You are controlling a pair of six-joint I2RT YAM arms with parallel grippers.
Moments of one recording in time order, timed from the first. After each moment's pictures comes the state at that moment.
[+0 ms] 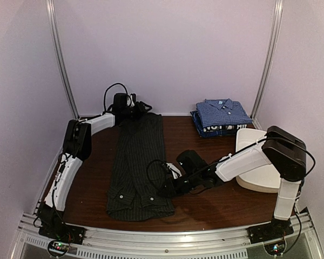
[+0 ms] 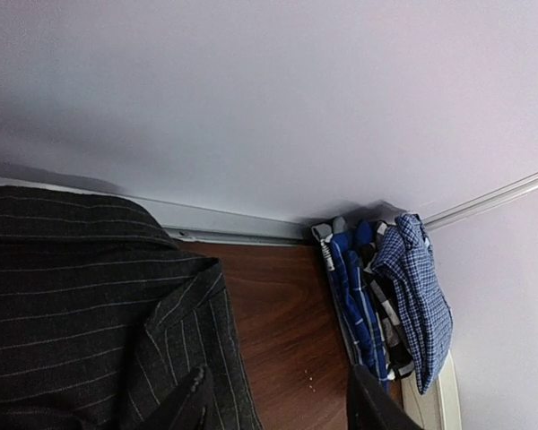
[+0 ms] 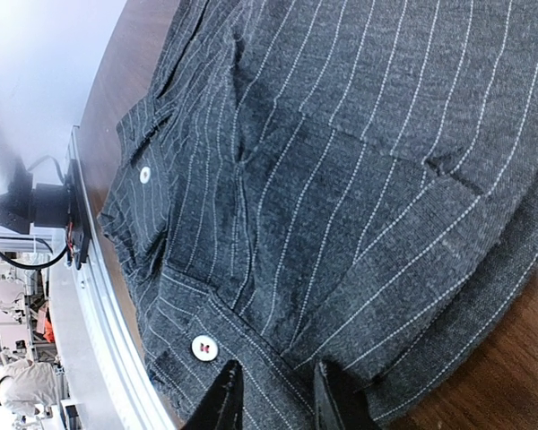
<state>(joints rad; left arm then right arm) -0.34 2.75 2.37 0.08 0.53 -0.84 0.97 1.91 0.95 0.20 -0.46 0.68</state>
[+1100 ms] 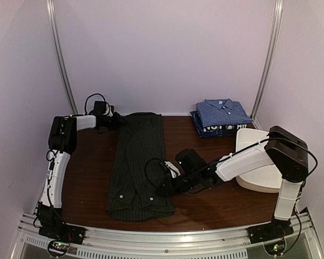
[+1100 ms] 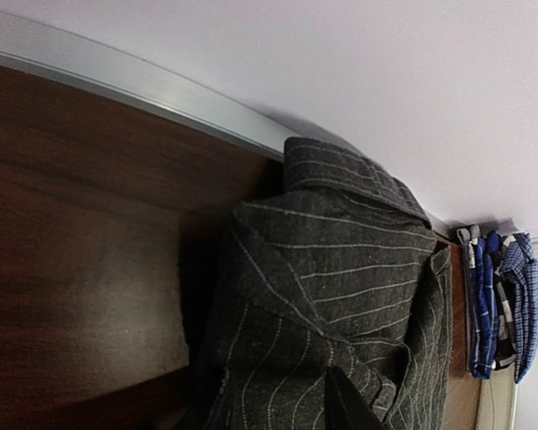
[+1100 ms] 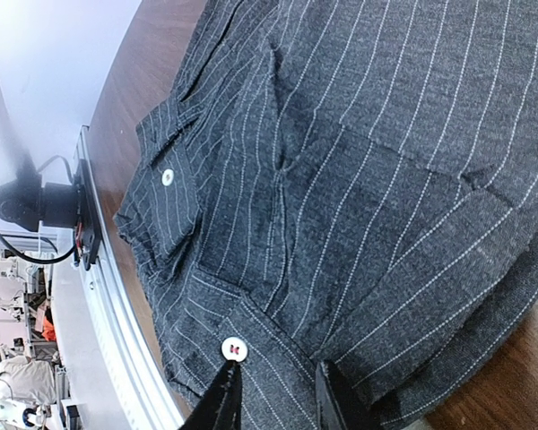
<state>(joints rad) -0.14 2.63 2.07 -0.08 0.51 -0.65 0.98 1.89 0.96 0.19 -0.45 0.68</state>
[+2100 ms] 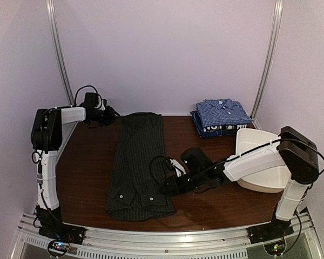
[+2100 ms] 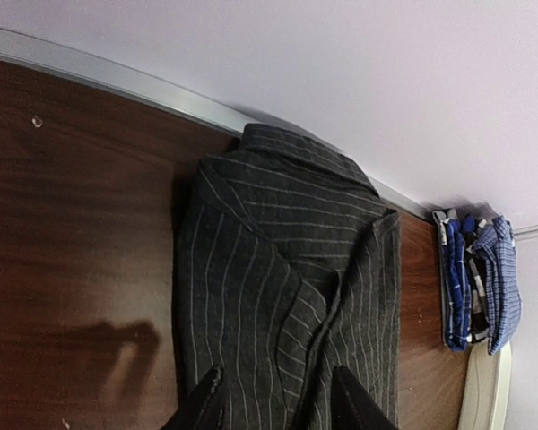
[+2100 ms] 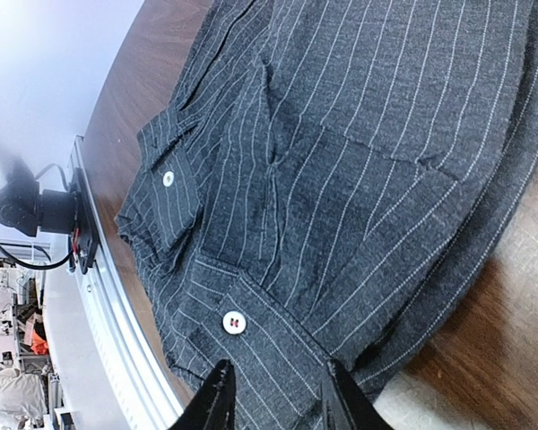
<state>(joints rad) -0.13 2.33 1.82 -0.16 0.46 -0.61 0.99 1.80 0.91 0.15 -0.38 0.68</state>
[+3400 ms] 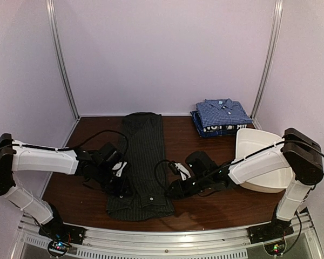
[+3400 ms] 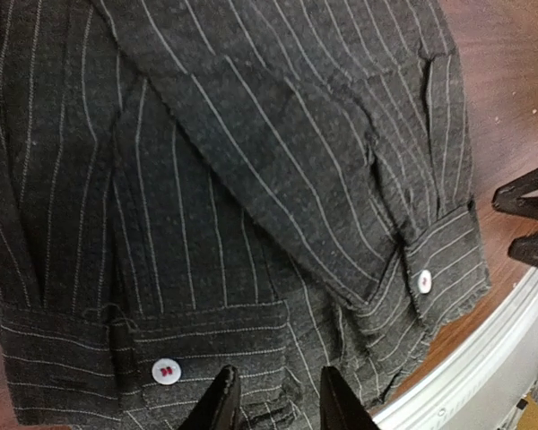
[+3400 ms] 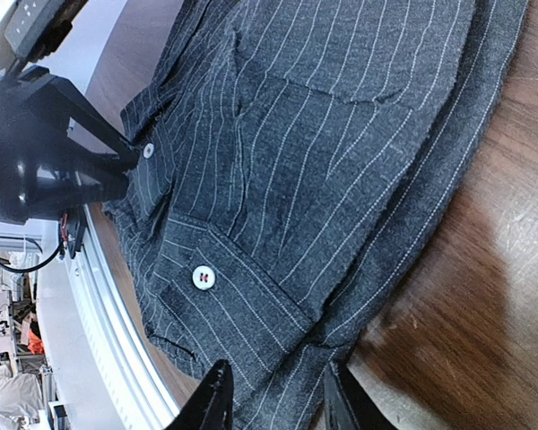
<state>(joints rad) -0.82 1.44 0.76 -0.45 0.26 -0.65 0.99 1.74 0.82 0.16 -0.37 0.68</state>
